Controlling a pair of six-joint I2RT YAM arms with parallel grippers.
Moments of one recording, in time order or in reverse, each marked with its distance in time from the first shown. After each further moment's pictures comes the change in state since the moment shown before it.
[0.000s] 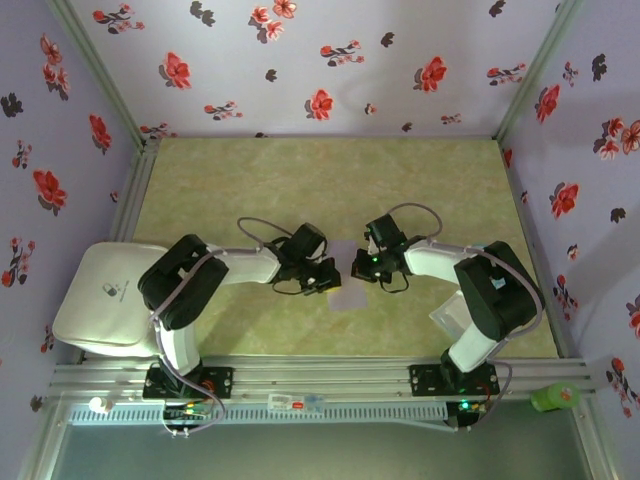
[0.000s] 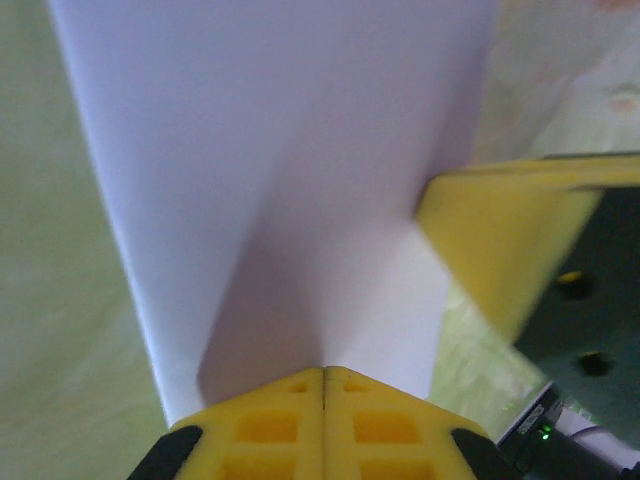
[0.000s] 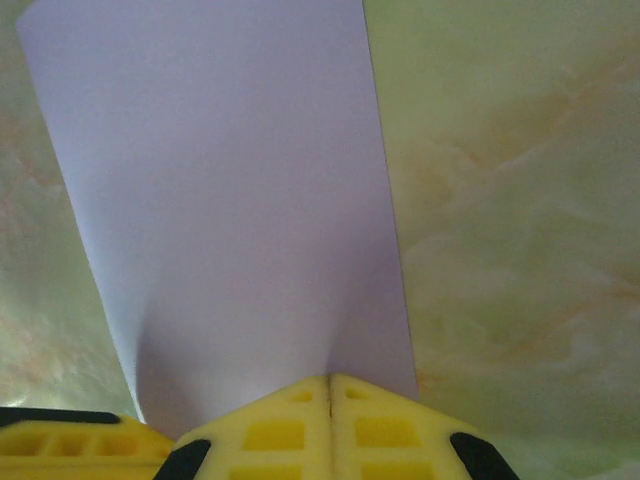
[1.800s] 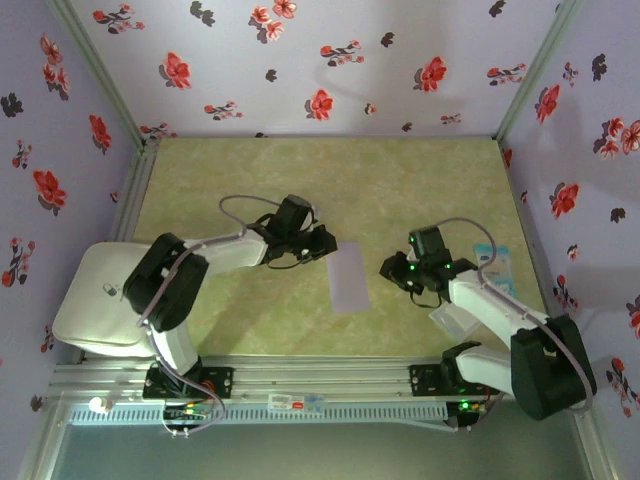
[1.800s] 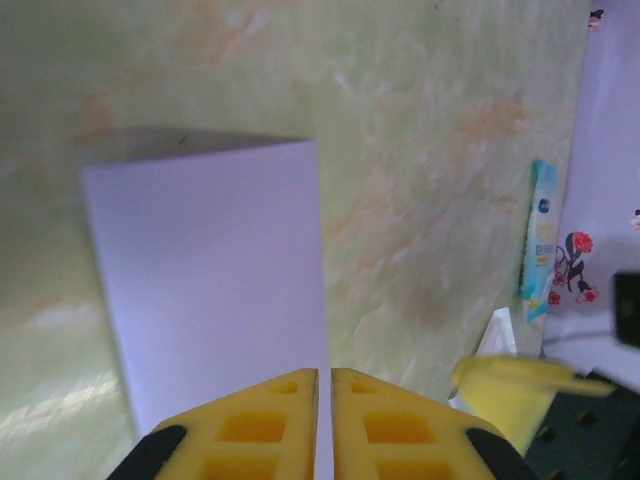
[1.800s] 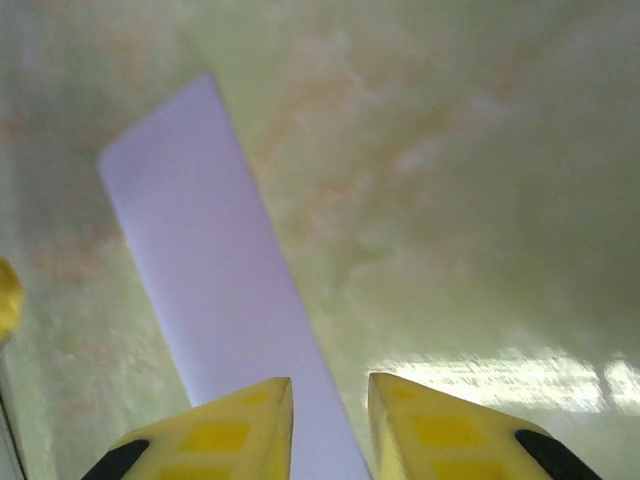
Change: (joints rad) left arm 0.134 -0.030 0.134 0.024 -0.022 0.061; right arm -0.158 -0.495 -0.251 -0.097 0.029 0.169
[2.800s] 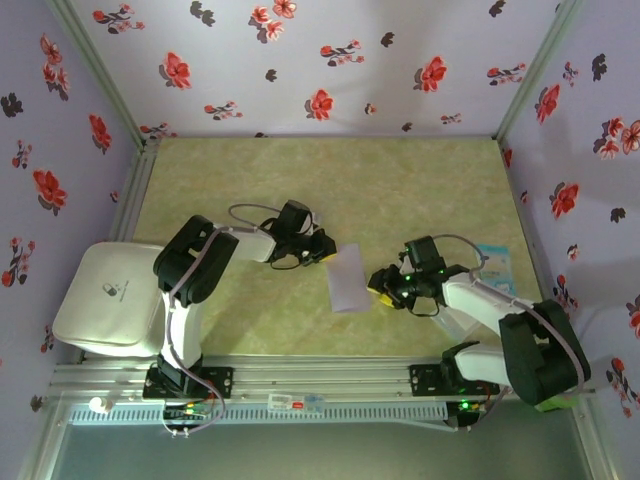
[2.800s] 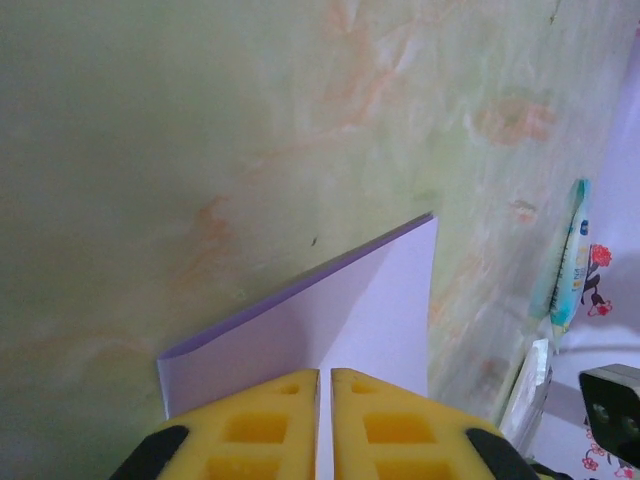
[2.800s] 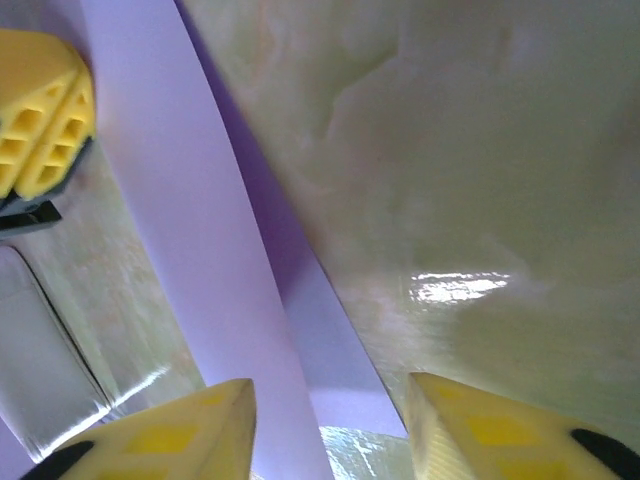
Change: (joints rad) left arm 0.058 0.208 -0.010 0.186 0.102 -0.004; right arm 0.015 0.109 -0.051 0.066 -0.236 0.075
